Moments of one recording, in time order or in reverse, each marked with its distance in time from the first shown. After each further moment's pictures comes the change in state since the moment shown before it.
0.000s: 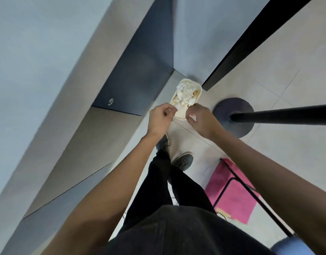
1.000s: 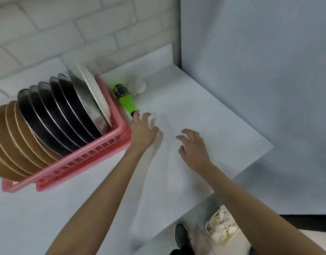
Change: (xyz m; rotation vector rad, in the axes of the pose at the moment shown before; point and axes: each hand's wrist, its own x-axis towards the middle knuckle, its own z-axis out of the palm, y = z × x) left_hand 0.059 0.167 -0.415 0.309 0.668 0.052; right_hand 0.211 -0.363 -0.065 -0.387 0.215 -0.578
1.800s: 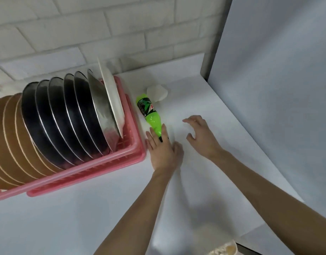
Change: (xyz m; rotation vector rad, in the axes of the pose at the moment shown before) left_hand 0.032 -0.007 0.065 0.085 0.119 -0.155; right_hand 0.149 -0.008 -0.026 0.184 -0.128 -0.146
